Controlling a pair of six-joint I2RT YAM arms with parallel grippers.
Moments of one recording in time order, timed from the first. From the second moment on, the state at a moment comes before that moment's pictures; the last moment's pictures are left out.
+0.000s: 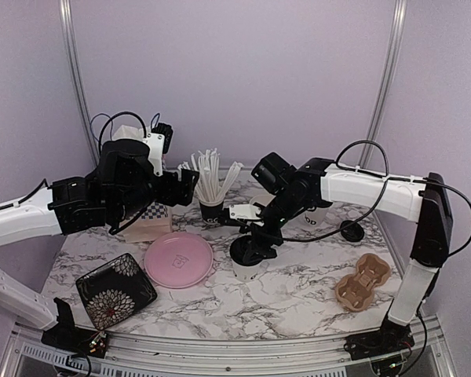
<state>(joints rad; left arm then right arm) -1.01 1.27 1.15 -0.24 -0.59 -0.25 0.84 1.79 1.51 -0.86 -0.41 -0.71</state>
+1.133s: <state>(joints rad) -1.01 1.27 1.14 -0.24 -0.55 -0.26 0.85 1.79 1.48 -0.85 -0.32 -0.67</state>
